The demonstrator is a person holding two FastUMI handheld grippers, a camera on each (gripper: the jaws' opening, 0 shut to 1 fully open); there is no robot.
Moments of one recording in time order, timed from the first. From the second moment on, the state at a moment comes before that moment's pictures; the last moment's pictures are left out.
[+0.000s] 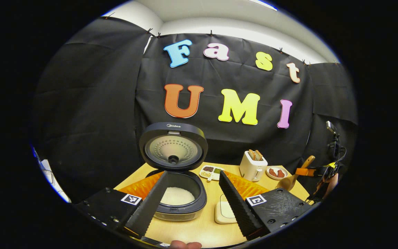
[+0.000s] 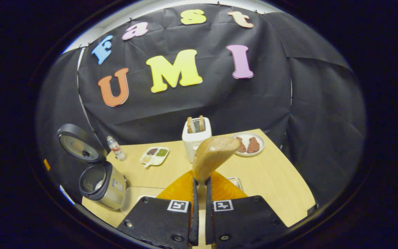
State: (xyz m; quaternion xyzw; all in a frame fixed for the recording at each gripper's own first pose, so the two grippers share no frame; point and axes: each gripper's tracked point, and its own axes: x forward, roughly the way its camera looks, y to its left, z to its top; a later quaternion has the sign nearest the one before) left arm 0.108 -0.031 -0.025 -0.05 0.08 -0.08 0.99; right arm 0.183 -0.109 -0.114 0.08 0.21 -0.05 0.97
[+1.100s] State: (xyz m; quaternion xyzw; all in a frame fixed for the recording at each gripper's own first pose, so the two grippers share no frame) left arm 0.025 0.091 -0.054 -0.09 0.11 0.01 0.99; right arm 0.179 0.045 -0.267 -0.03 0.32 0.00 0.95
